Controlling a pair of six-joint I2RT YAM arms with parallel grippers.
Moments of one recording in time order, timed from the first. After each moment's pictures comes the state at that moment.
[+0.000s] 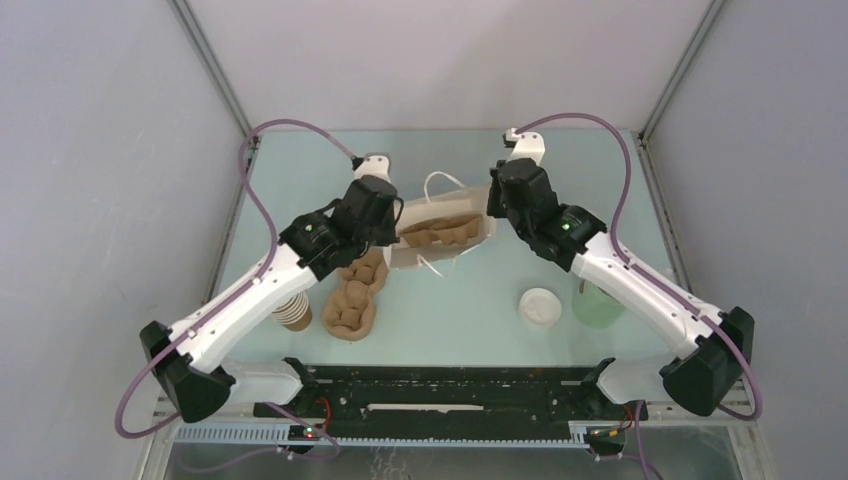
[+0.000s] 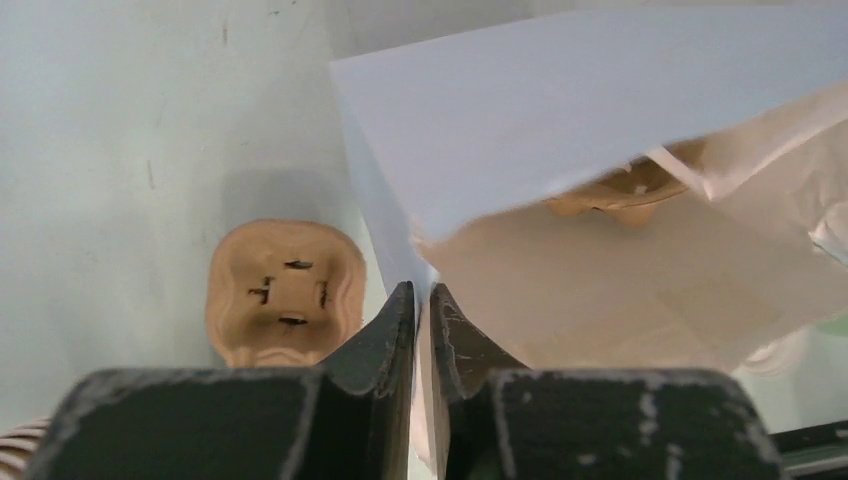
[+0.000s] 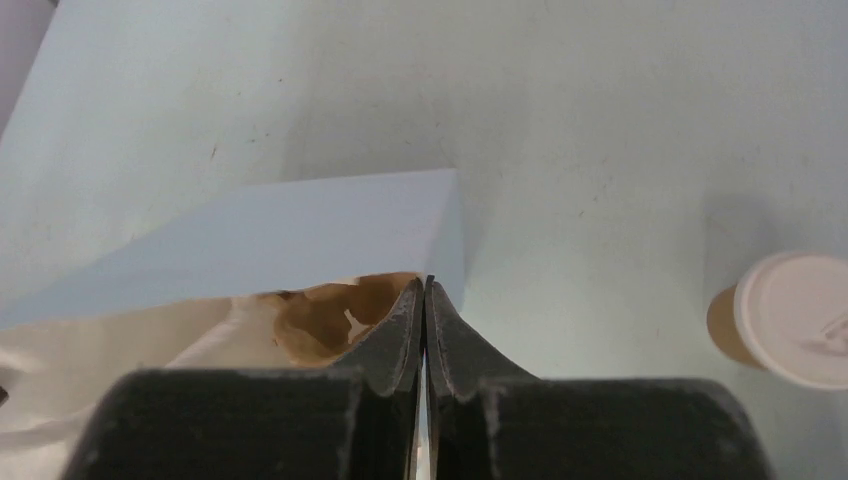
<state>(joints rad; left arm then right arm) -0.77 1.29 1.36 -0.83 -0.45 -0.51 0.71 1.35 1.31 -0.44 0.49 0.43</state>
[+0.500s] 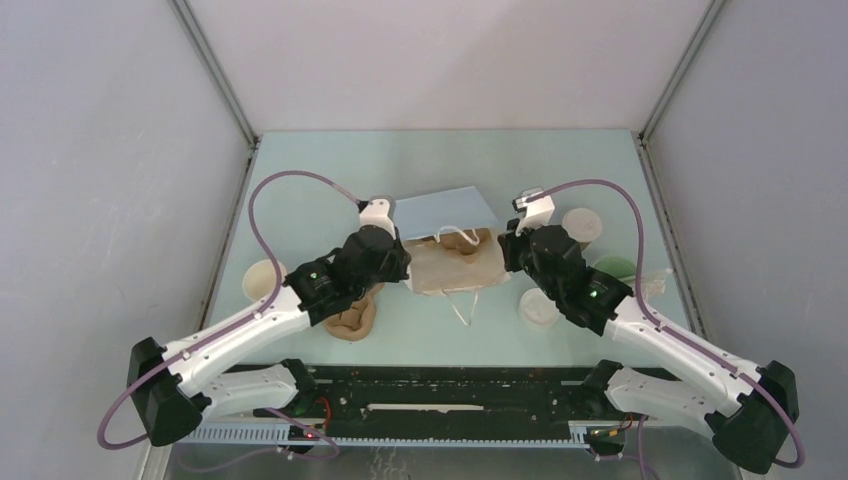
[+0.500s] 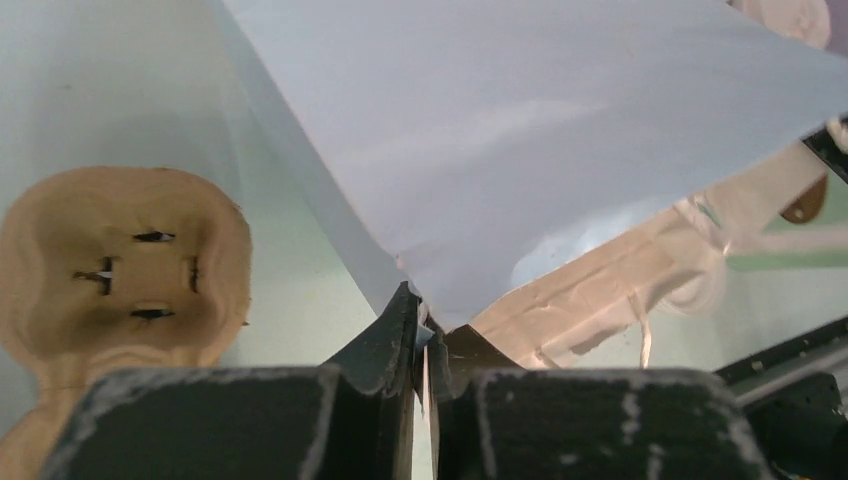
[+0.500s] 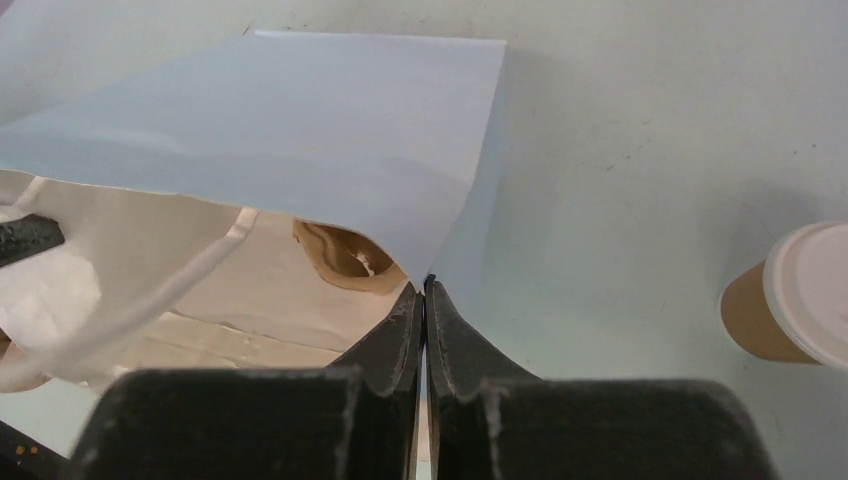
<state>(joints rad) -0.86 1.06 0.89 -0.41 -0.36 -0.62 0.78 0.96 0.77 -0.15 0.34 0.22</state>
